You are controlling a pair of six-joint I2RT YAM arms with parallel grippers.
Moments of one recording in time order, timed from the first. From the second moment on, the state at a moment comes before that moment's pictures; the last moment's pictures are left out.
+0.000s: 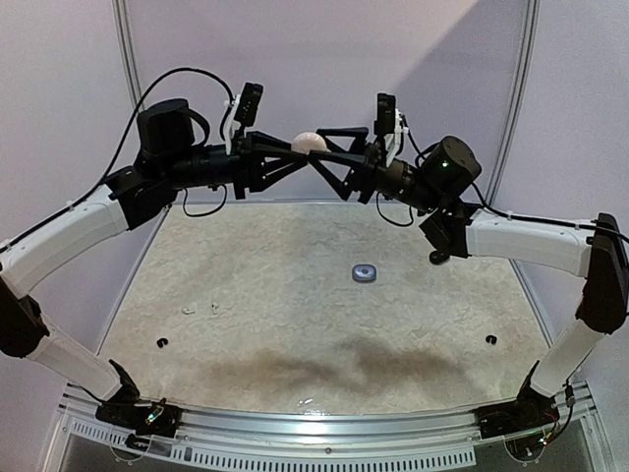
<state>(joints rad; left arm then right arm) -0.69 1.41 1.38 0.07 0.71 -0.05 0.80 1.66 1.29 0.90 -0.58 0.31</state>
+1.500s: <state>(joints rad) -0.73 1.40 1.54 -0.83 0.30 0.87 0.90 1.75 1.58 -0.13 -0.58 -0.30</state>
